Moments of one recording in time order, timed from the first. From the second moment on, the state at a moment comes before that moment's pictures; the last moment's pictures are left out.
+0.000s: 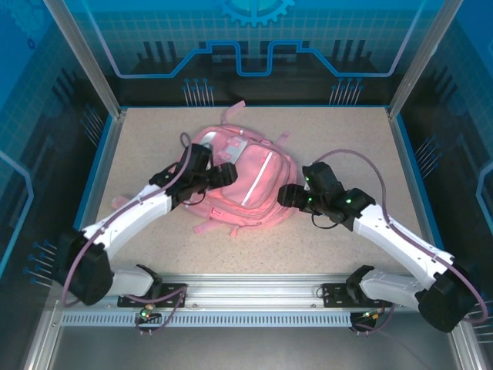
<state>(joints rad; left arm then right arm) -0.49 1.29 0.95 -0.44 0.01 -0.74 0.63 1.12 0.88 -0.62 -0.03 0.76</state>
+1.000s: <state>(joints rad) -0.49 1.34 0.63 -0.13 0.17 -1.22 0.80 1.26 0.92 -0.55 0.03 0.78</state>
